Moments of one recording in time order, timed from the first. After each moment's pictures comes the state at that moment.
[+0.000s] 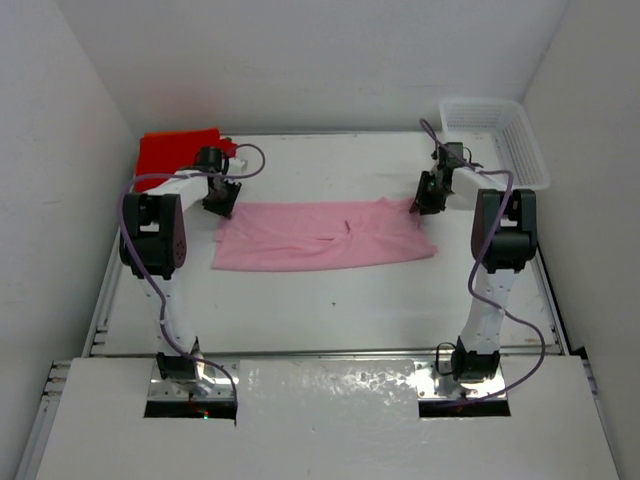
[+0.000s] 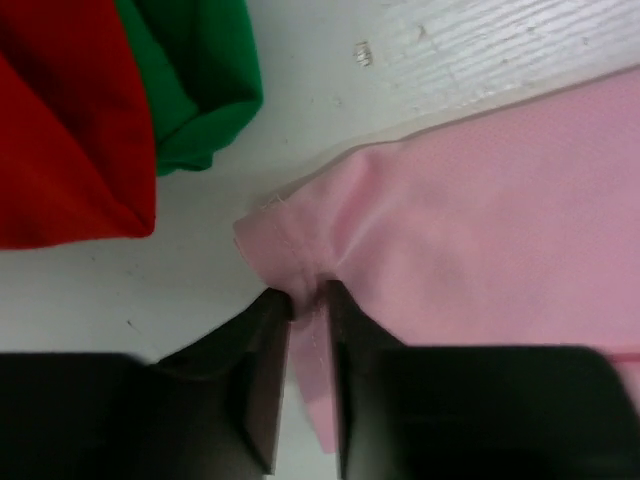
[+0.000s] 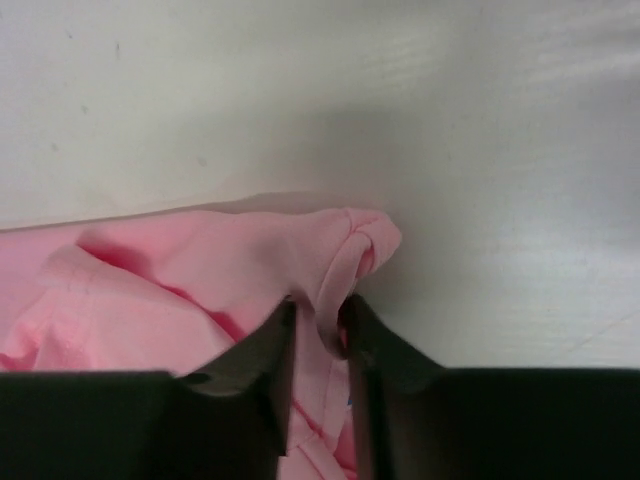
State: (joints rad) left arm -0.02 2.05 1.44 -0.52 0.04 0.29; right arm -0.03 2.13 1.45 -0.45 -0.19 0.29
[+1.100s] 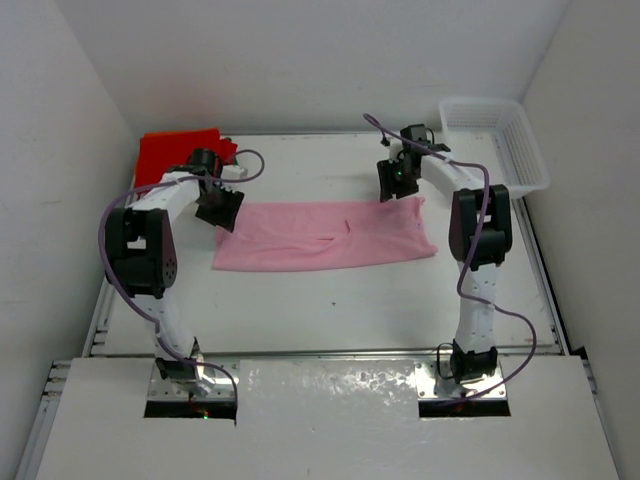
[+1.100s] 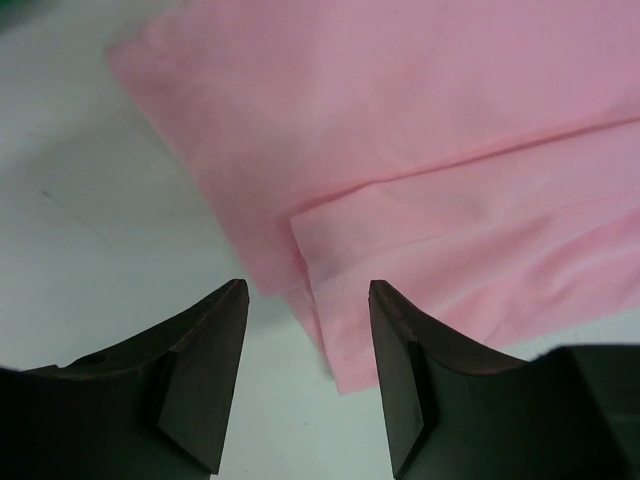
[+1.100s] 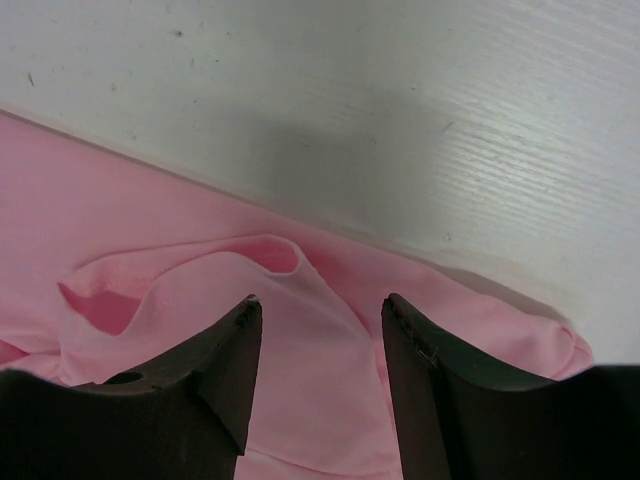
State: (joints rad) left arm -0.02 1.87 1.38 -0.74 0.15 0.35; right arm 0.15 2.22 1.75 -0.61 -0.20 -0.08
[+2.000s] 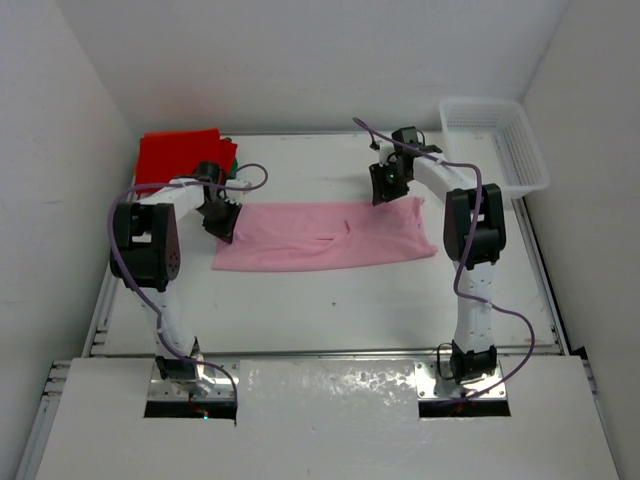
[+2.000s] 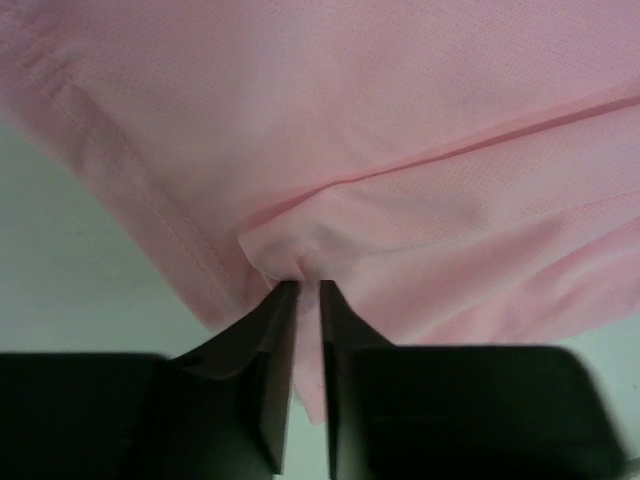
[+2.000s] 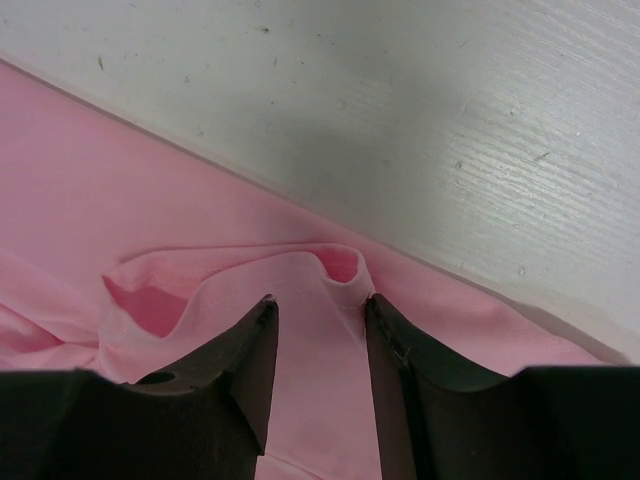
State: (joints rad) left arm -0.02 1.93 1.31 -0.72 0.21 0.34; right arm 0.19 2.26 1.77 -0.62 -0.27 -0.12
